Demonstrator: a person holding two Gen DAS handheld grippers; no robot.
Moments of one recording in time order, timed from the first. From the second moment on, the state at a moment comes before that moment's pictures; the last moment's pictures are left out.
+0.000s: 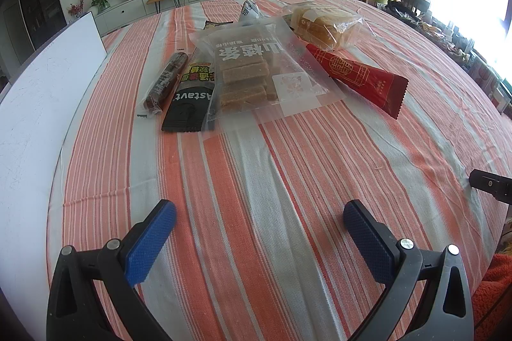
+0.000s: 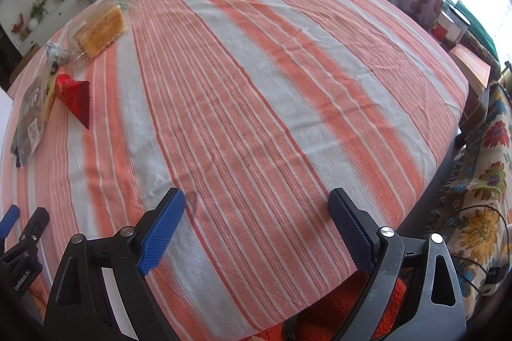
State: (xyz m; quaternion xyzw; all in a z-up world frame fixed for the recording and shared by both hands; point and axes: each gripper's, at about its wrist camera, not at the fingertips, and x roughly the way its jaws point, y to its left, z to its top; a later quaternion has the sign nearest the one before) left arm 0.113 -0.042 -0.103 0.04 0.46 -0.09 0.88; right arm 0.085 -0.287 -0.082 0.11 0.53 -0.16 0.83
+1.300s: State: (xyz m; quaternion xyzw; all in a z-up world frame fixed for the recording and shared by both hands) left arm 0.259 0.042 -0.084 -0.02 0.52 -0.04 0.85; right arm 0.086 -0.285 -0.083 0.11 0.53 -0.15 0.83
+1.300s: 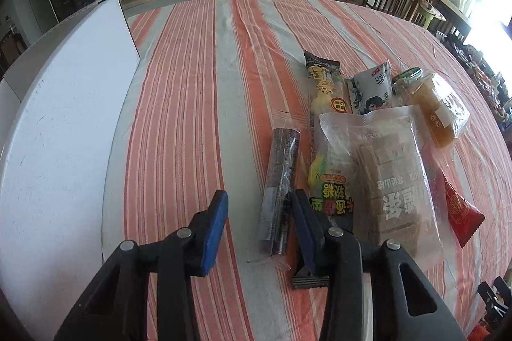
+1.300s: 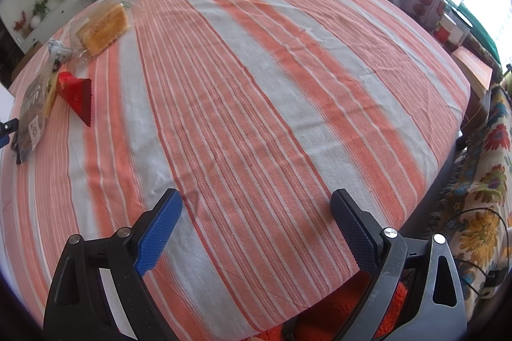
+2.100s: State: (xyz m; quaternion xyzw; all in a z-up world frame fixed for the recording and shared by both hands) left arm 0.136 0.027 -0.100 0.02 0.46 -0.06 0.89; right arm 0.085 -0.285 -0.082 0.11 0.53 -0.15 0.83
